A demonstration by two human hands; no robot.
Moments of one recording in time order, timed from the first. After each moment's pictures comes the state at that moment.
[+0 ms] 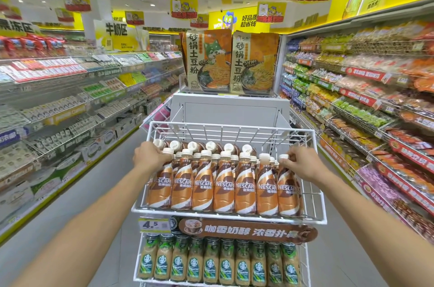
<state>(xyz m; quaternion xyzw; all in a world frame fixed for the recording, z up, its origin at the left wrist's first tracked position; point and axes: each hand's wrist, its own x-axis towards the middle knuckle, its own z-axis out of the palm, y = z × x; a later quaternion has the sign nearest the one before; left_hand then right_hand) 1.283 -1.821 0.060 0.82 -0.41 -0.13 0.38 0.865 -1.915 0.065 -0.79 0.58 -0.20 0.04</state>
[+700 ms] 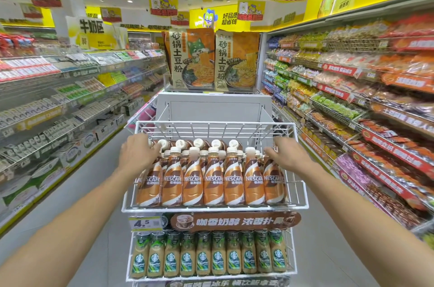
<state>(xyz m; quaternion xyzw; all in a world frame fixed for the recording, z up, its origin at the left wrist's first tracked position) 1.286 -1.820 0.067 0.77 -0.55 0.06 0.30 0.876 -1.884 0.082 -0.76 0.62 -0.17 0.00</state>
